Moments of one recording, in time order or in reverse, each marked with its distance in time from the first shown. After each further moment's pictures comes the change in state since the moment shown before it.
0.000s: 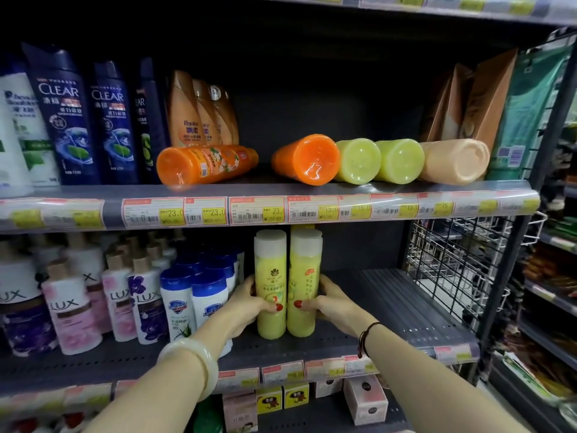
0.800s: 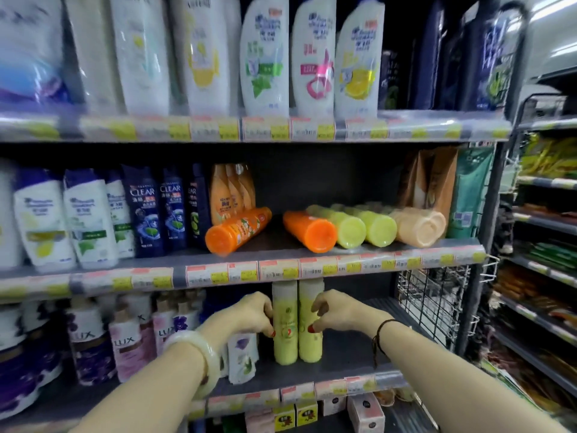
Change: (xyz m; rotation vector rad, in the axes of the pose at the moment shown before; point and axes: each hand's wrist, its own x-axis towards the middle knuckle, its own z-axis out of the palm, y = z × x) left_hand -0.097 0.128 -0.040 0.963 -0.147 0.052; right_hand -0.096 -0.141 0.009 -0.859 -0.032 -0.013
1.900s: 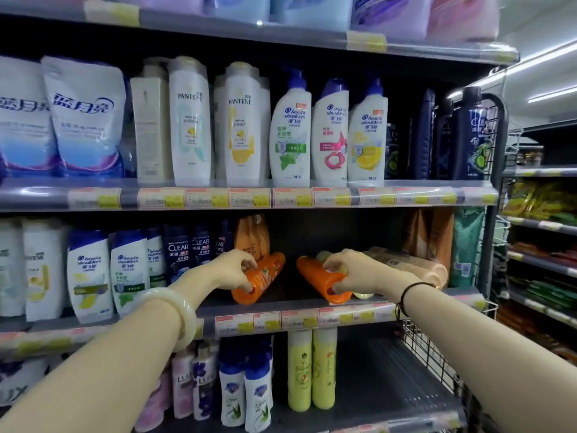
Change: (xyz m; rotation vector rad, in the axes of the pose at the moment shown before) left_hand -0.036 0.008 -0.172 0.101 0.273 0.158; right_hand -0.032 -0.101 -0.126 -0.304 0.251 -0.212
